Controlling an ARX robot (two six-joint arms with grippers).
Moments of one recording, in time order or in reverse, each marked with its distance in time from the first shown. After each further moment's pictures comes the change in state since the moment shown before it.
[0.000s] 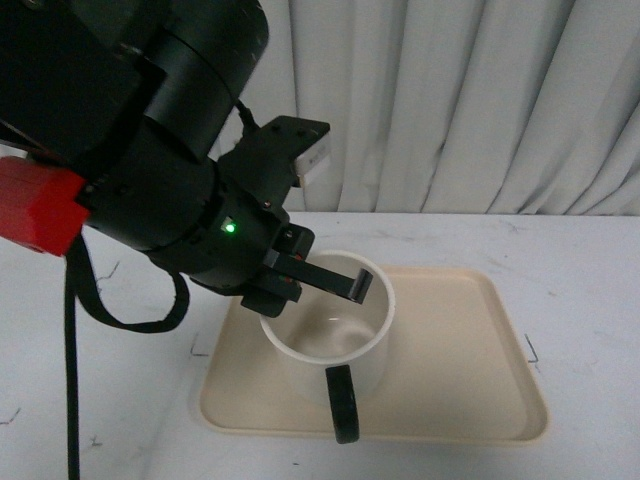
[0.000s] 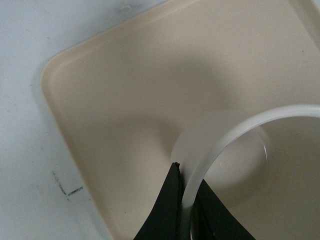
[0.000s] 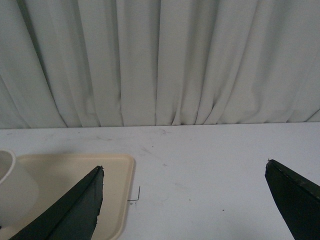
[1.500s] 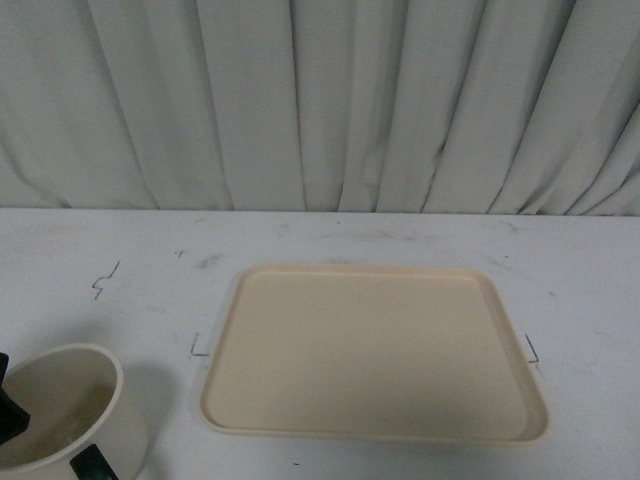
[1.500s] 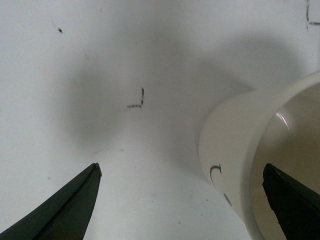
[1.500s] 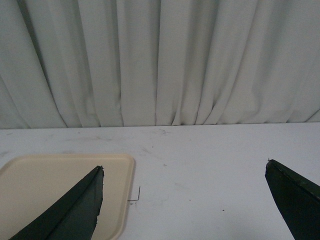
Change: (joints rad) left arm 0.566 -0.300 -0.504 0.039 0.062 -0.004; right arm 0.000 0.000 0.000 0.000 0.000 0.000
